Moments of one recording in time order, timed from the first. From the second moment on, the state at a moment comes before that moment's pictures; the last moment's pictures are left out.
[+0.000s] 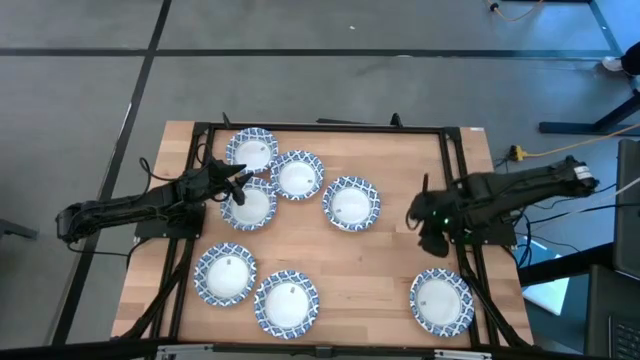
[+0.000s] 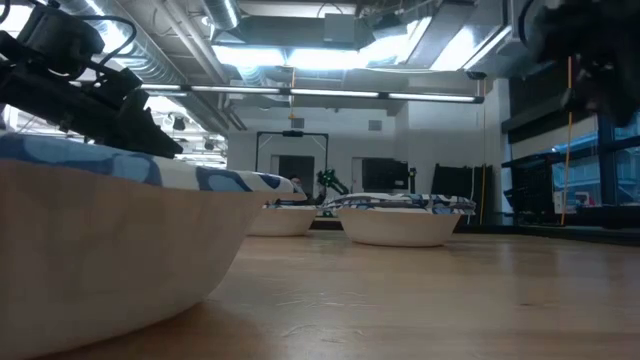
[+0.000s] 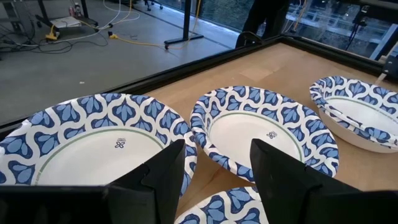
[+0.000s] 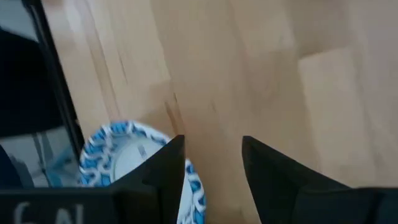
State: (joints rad) left arm 0.36 0.31 0.04 -0.03 -0.35 -0.26; right arm 0.19 0.96 0.79 -1.03 -0.26 0.56
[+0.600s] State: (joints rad) left arm 0.36 0.31 0.04 -0.03 -0.35 -0.26; right arm 0.47 1.23 0.76 -1.01 -0.31 0.49
